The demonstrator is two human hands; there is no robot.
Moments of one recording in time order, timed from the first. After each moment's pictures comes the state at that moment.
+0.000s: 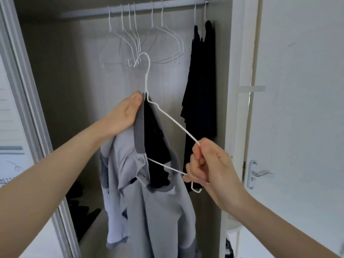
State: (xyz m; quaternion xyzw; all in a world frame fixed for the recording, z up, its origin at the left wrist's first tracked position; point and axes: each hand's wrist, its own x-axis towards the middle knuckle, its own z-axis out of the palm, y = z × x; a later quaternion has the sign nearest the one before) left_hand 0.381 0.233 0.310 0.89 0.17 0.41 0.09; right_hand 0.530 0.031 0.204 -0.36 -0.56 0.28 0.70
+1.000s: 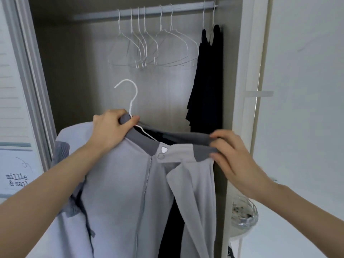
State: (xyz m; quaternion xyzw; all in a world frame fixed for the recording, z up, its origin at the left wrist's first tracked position) left_hand 0.355 0.254 0.272 0.79 0.34 0.50 -0.03; right_hand 0.602 0.038 0.212 -0.55 -0.70 -0.25 0.37
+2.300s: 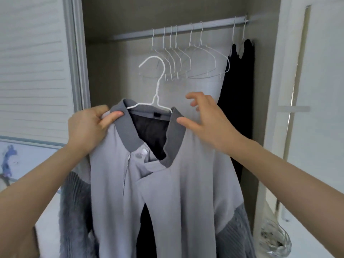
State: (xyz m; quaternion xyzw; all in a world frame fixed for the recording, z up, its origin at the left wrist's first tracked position) left_hand 0.247 0.256 0.296 0.70 0.40 0.55 -0.19; right_hand 0.520 0.117 0.321 -0.54 -0.71 -0.13 0.43
